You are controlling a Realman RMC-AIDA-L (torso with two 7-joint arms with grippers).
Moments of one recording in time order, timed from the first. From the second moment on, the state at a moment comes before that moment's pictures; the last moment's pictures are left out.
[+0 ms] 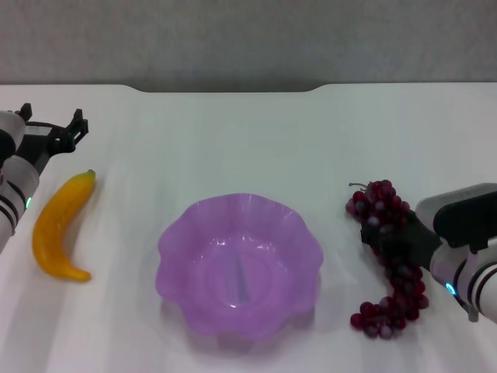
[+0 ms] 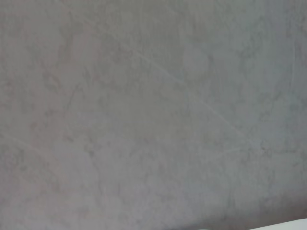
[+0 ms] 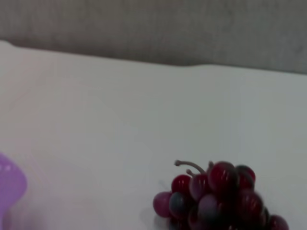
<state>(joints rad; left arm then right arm) -0.71 -2.04 -1.54 -0.14 2.73 0.63 0.01 0.52 2.02 -2.23 -0.50 0.93 -0.22 -0.14</state>
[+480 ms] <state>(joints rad) -0.71 -2.04 -1.54 -0.14 2.73 0.63 0.01 0.53 2.02 -2.26 -0.47 0.93 -0.20 -0.13</state>
